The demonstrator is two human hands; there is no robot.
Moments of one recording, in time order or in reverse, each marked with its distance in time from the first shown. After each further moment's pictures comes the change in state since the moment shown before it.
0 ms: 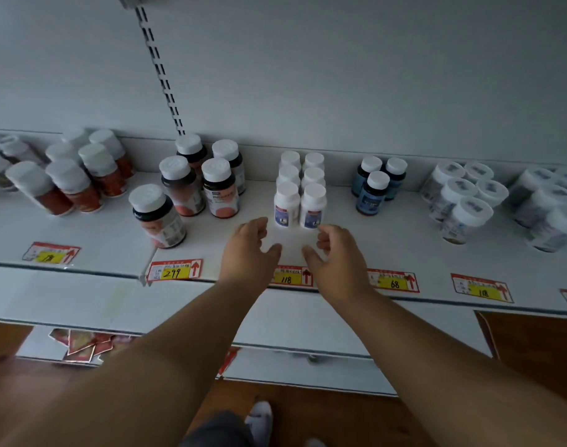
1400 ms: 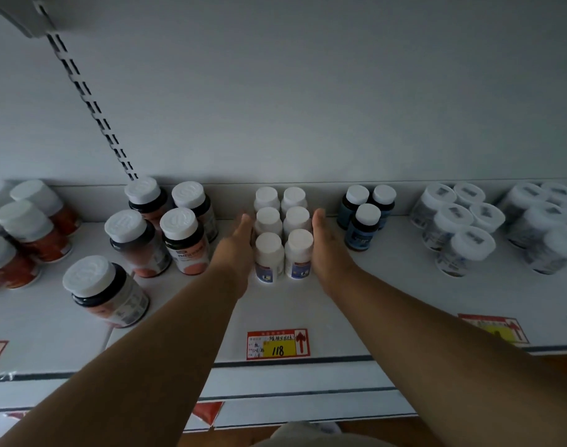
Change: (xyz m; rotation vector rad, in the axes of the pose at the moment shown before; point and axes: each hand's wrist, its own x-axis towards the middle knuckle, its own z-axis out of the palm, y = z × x) left_hand 0.128 0.016 0.027 -0.627 -0.244 -0.383; right_hand 0.118 0.001 0.011 0.597 -0.066 0.417
